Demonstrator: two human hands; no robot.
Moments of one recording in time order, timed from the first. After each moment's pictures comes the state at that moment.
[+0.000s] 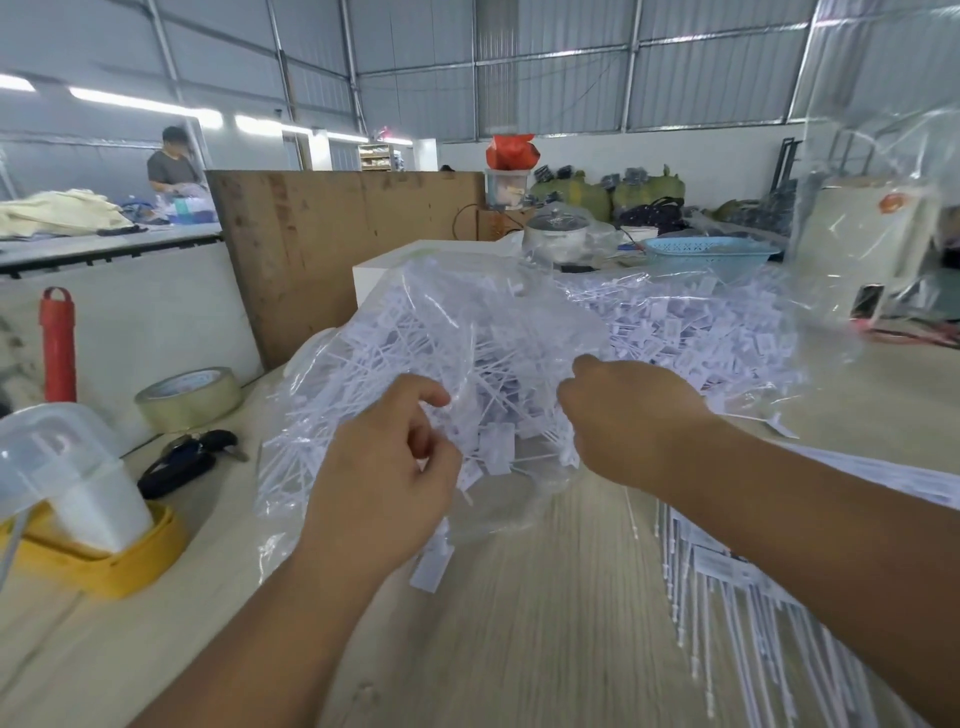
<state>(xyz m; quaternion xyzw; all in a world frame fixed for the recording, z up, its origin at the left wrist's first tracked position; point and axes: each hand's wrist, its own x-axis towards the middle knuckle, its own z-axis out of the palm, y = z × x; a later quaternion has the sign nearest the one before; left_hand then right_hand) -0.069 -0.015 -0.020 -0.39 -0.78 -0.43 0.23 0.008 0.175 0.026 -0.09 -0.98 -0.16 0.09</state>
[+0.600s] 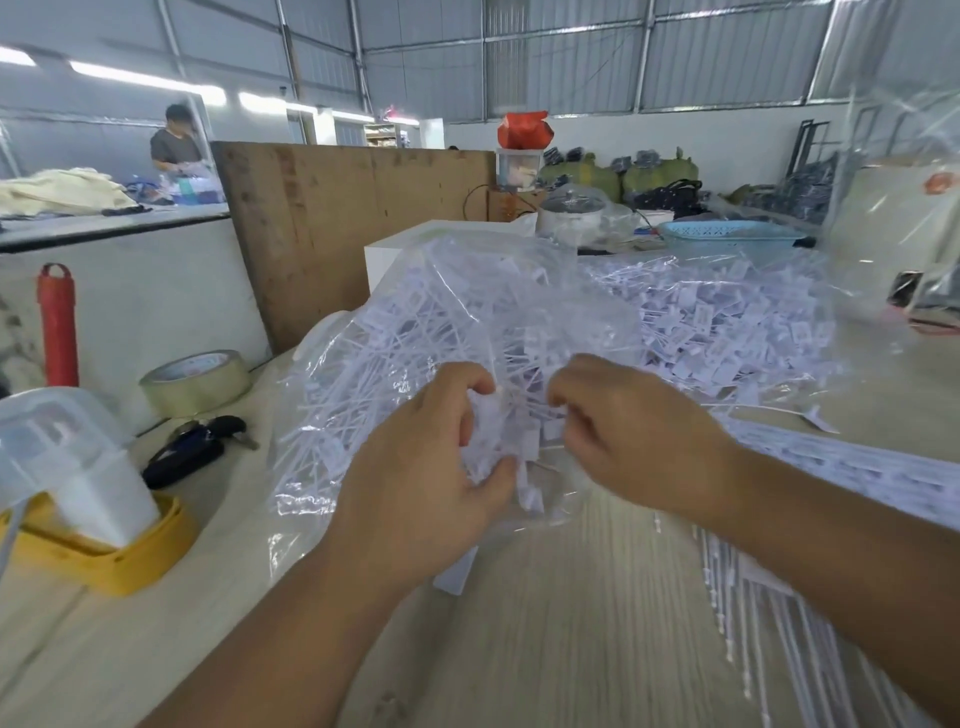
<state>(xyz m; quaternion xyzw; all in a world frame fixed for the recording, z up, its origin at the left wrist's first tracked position) -0.070 -0.012 -0.023 -0.45 -0.78 -0.39 0.20 -0.001 0.175 -0.001 0.03 -0.97 0.07 0.23</state>
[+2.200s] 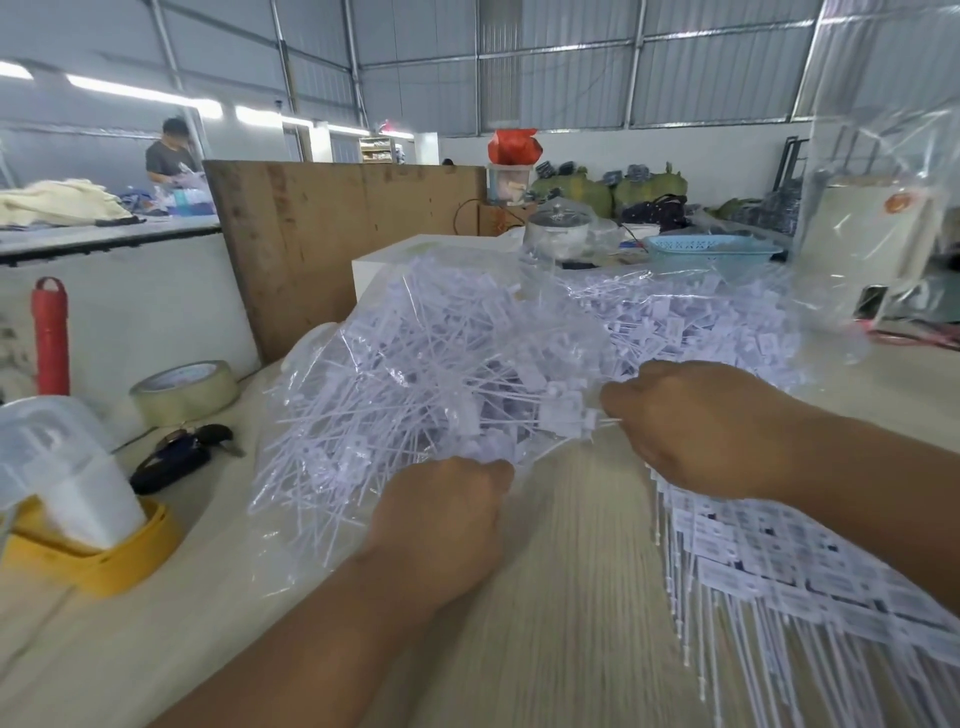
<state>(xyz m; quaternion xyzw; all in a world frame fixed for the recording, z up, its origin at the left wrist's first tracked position) -0.061 0.016 -0.040 -0.47 -0.87 -0.07 0.15 0.044 0.226 0.027 0.05 -0.98 -0.18 0.09</state>
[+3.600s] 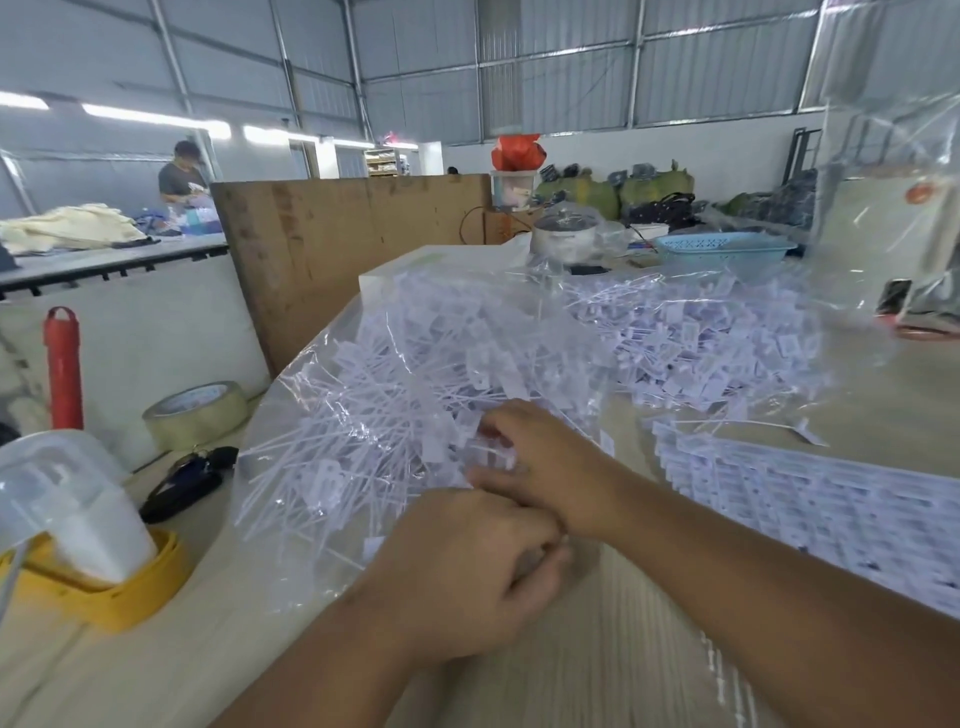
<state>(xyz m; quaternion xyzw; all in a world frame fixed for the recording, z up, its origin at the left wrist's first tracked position) -0.053 0.002 -0.032 -0.62 -0.75 -0.18 0.18 -0.047 0.160 -0.031 0.03 -0.95 0.26 0.16</state>
